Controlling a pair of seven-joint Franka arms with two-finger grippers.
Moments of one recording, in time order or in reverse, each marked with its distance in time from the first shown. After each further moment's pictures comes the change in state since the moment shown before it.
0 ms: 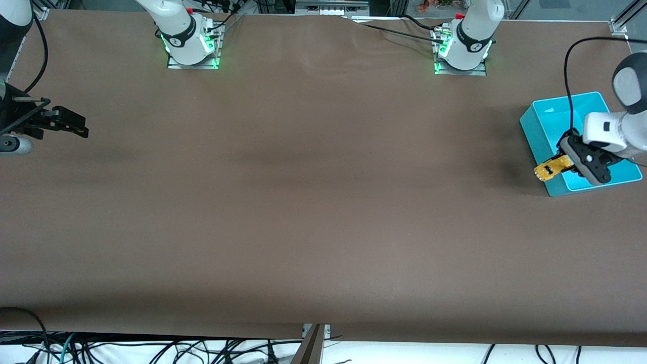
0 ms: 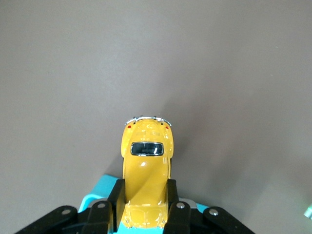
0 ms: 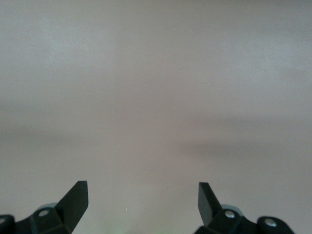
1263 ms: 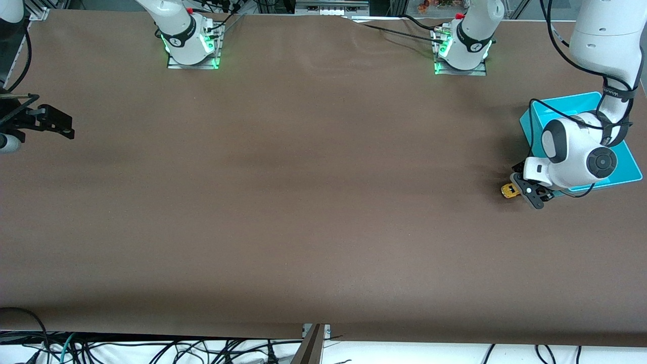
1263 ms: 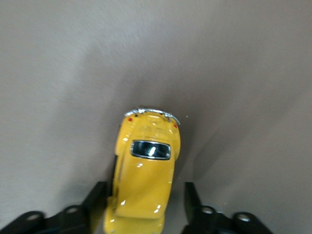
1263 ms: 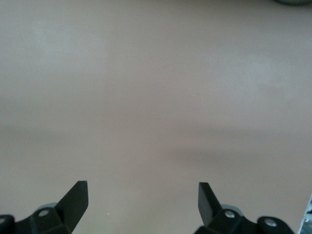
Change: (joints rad) left arm 0.002 0.400 0.006 -0.105 -0.027 0.467 -0.020; right arm -0.013 0.008 0.020 0.048 -0.056 -0.003 -0.031
